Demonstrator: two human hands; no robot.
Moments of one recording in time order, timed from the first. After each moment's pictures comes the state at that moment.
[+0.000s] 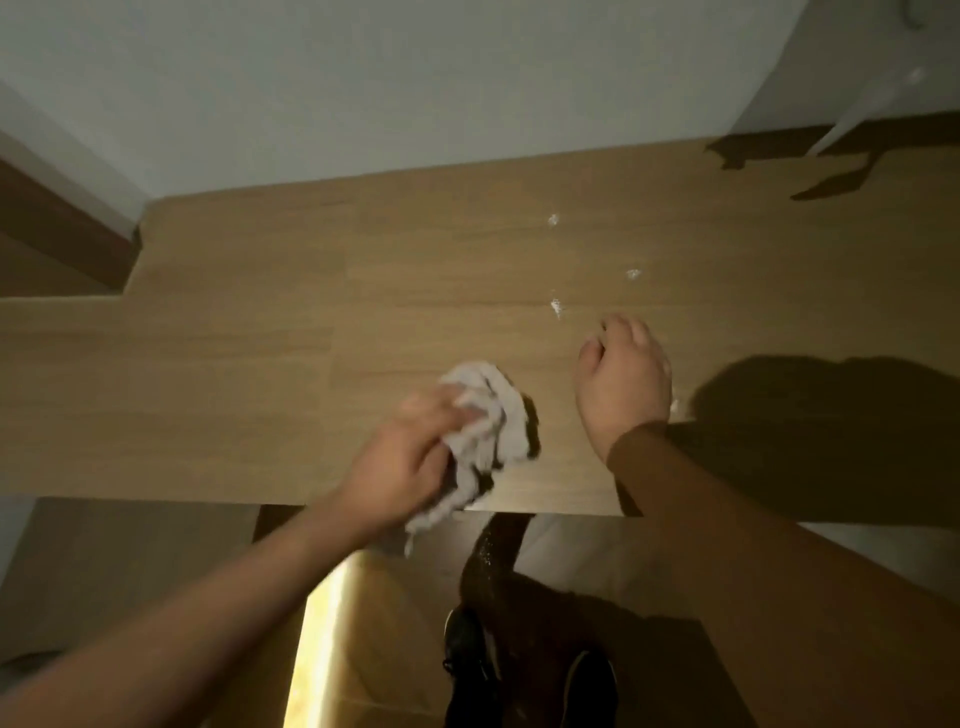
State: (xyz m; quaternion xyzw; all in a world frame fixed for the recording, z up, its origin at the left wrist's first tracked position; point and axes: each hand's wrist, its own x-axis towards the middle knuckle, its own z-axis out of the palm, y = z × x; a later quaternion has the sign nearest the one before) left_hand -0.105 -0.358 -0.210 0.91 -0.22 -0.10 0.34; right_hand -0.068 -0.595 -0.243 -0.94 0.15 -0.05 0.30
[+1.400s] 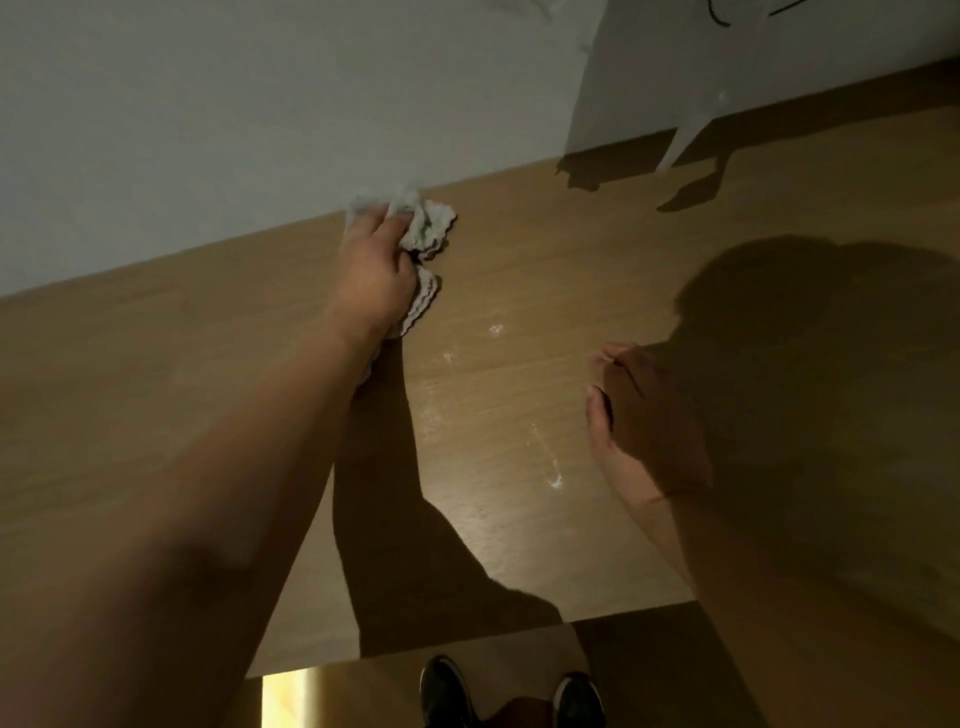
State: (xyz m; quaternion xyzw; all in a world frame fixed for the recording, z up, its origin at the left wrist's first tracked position) left_hand 0.156 -0.523 -0.243 0.96 -0.16 0.00 0.23; right_hand -0.069 -0.734 -0.289 -0.96 0.09 -0.13 0.24
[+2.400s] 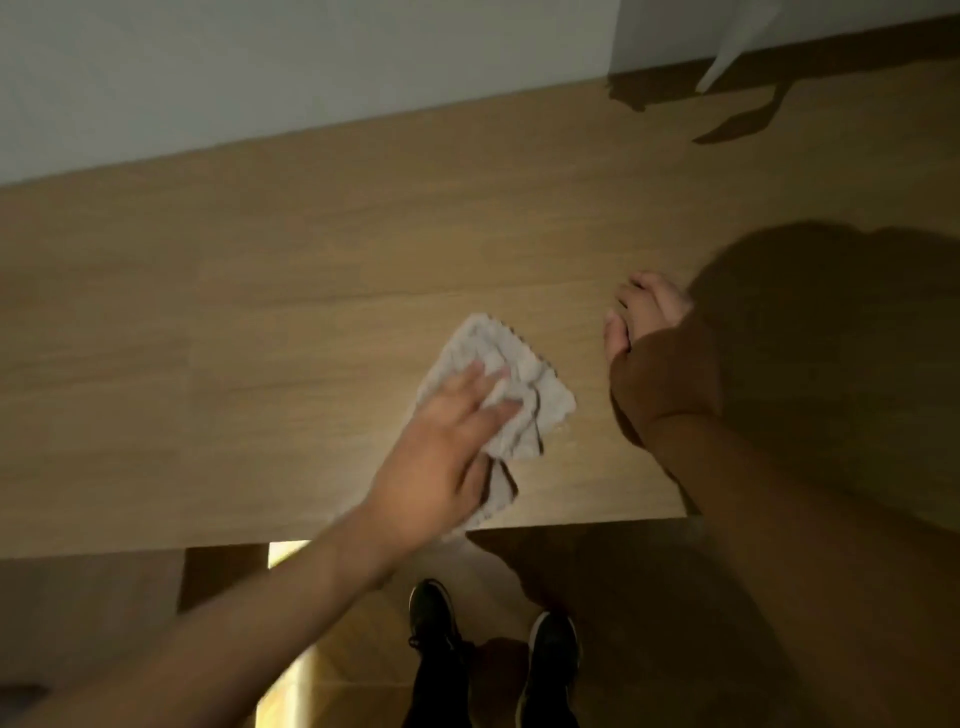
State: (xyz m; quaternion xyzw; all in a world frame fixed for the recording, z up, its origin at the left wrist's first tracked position) left_hand -0.103 -0.488 -0.243 0.90 -0.31 -0.10 0.27; right_hand -0.069 -0.733 -0.281 -0.96 0.08 -0.15 0.22
